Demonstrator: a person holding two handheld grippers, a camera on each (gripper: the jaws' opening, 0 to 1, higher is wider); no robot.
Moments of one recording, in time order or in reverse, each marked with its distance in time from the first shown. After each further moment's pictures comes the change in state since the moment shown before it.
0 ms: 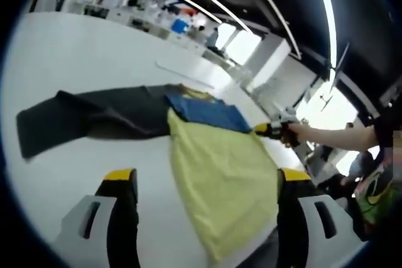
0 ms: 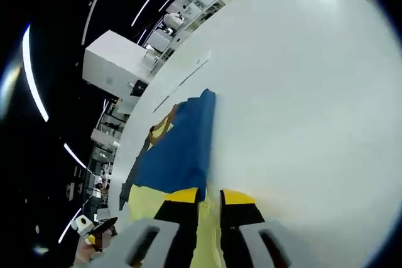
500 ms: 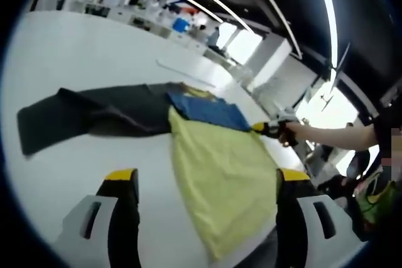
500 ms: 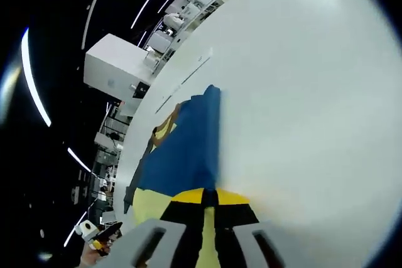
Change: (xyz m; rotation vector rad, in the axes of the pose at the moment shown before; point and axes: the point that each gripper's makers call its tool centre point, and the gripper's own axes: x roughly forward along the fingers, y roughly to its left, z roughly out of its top) left arm -0.002 0.001 -0.002 -0.006 0.004 0.005; right arm 0.004 0.008 0.000 0.030 -0.007 0.029
